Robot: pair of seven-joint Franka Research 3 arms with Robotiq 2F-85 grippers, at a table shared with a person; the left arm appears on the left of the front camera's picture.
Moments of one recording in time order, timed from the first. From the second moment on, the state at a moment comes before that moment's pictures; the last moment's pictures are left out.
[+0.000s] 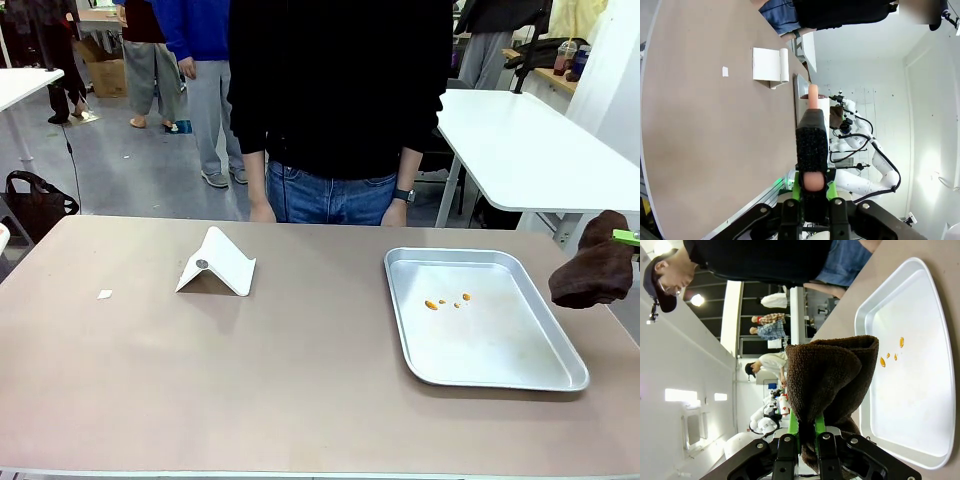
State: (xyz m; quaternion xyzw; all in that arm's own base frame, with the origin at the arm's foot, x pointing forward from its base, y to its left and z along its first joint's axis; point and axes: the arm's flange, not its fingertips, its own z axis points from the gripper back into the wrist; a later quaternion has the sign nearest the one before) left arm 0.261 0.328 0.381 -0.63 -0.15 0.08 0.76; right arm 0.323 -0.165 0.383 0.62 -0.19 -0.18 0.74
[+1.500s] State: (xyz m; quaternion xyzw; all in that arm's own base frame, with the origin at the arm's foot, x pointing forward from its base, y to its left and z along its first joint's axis) left arm 0.384 0.289 0.306 -0.48 -0.10 0.14 0.86; right arm 0.323 -0.165 0.383 0.62 -0.19 -0.18 0.74
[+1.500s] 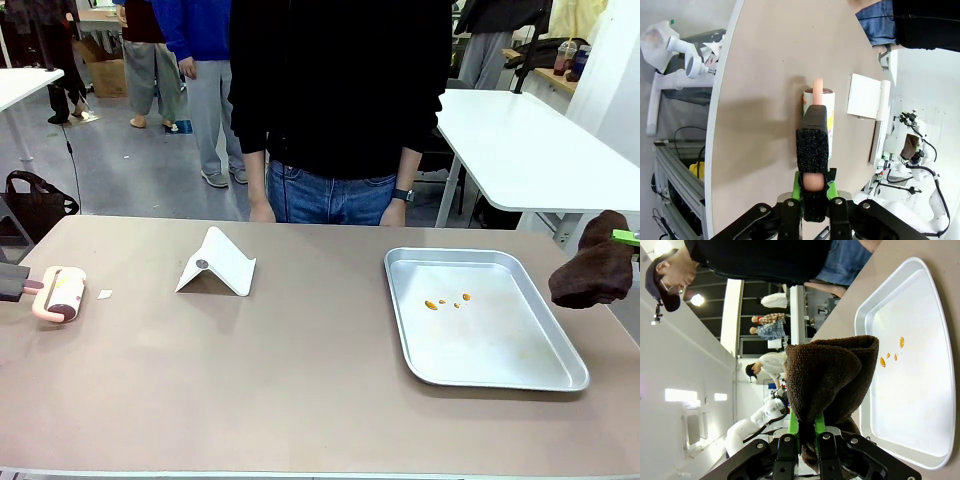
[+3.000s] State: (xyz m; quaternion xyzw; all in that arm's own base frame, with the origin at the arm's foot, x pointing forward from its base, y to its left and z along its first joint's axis) left arm 0.393 0.198 0.359 -0.58 -0.09 -0.01 0.81; right arm 0.323 -0.165 0.383 0.62 -0.19 -0.18 0.74
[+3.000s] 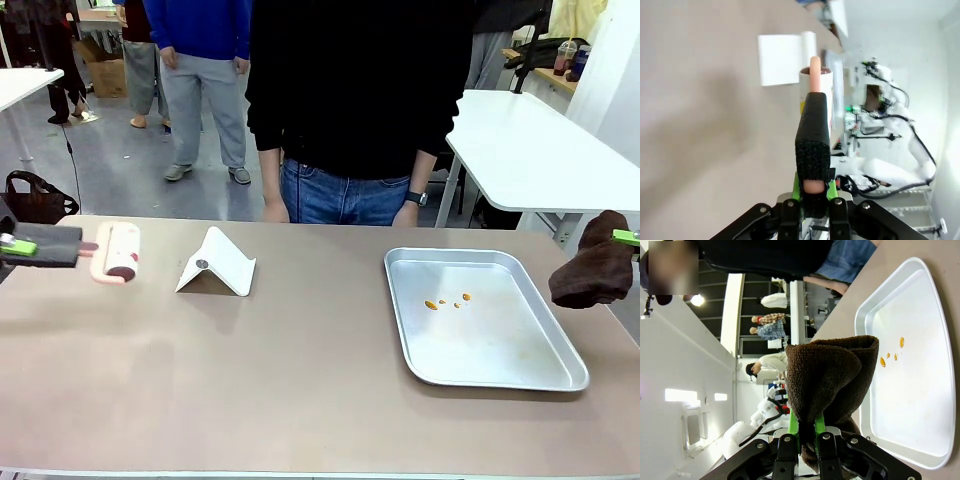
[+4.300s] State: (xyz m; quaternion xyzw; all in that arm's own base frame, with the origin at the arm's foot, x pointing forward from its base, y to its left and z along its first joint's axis) left arm 0.232 0.288 0.366 -0.68 -0.07 -0.02 0.73; right arm 0.323 -0.165 0.383 0.62 -0.19 -0.18 0.74
